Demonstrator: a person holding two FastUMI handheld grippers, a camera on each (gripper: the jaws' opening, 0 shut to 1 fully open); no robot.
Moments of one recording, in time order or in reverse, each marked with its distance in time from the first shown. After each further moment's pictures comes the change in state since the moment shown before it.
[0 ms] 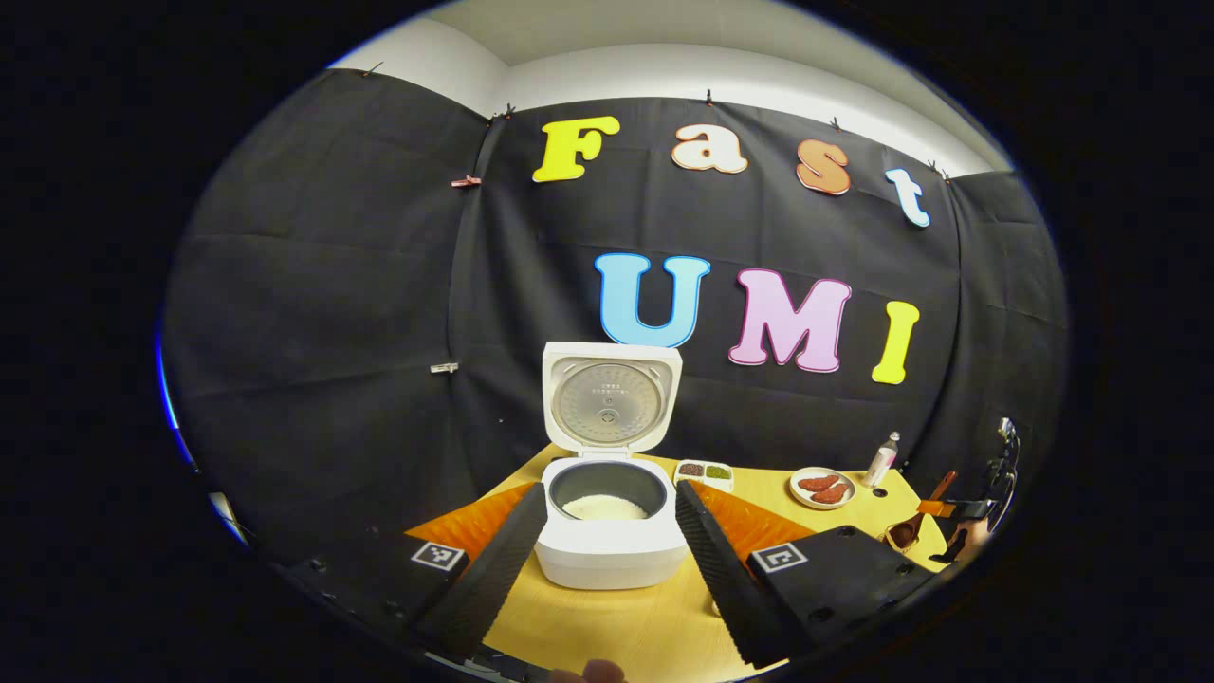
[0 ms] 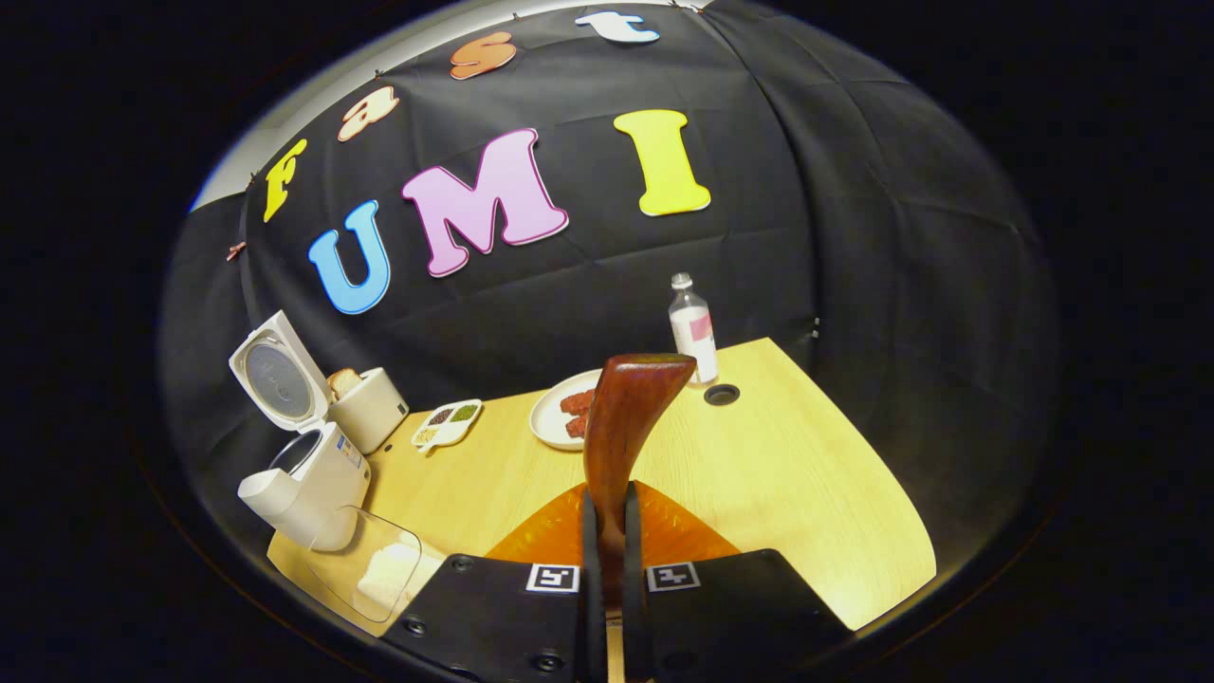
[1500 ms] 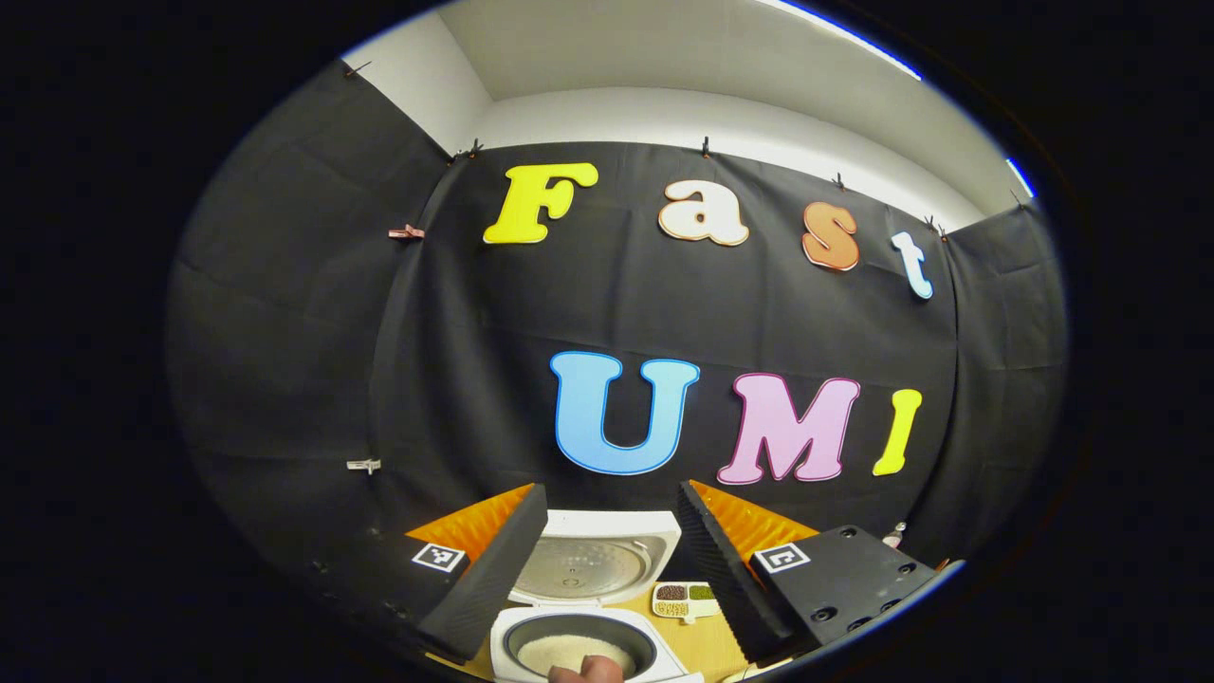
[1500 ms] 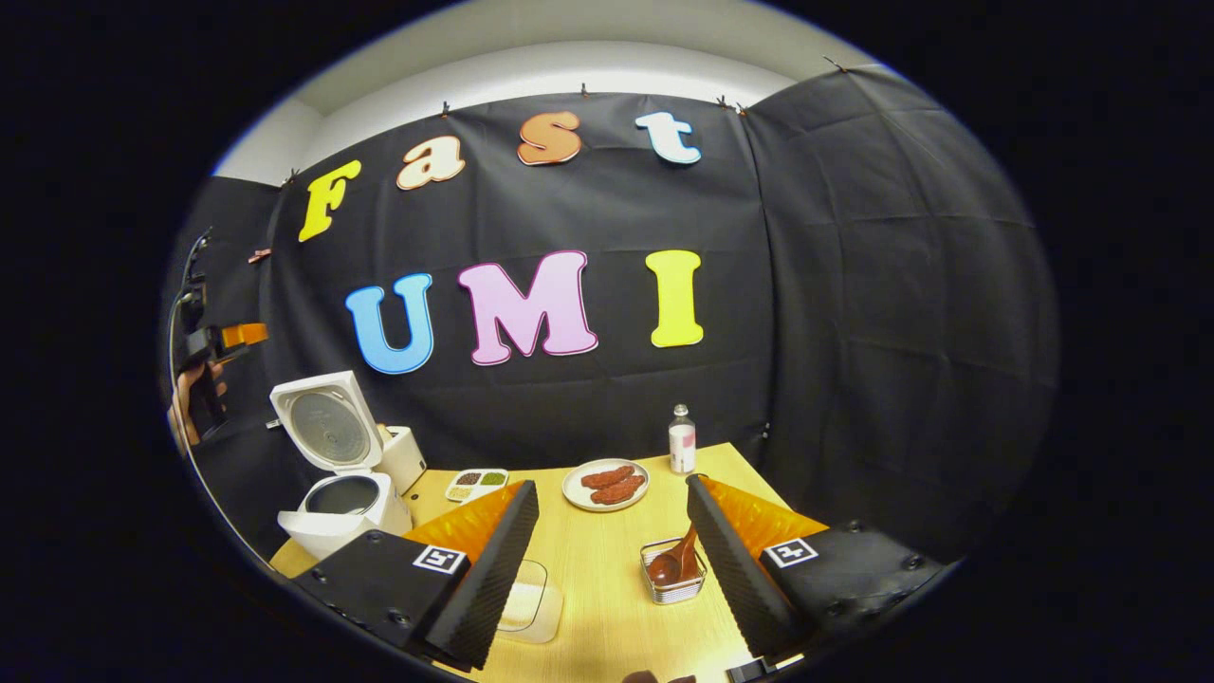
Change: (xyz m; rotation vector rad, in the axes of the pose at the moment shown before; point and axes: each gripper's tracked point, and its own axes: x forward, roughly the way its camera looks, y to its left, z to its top) left arm 0.233 -0.013 0.171 -0.015 -0.272 -0.169; right arm -0.215 0.137 0.116 -0.150 -0.303 -0.138
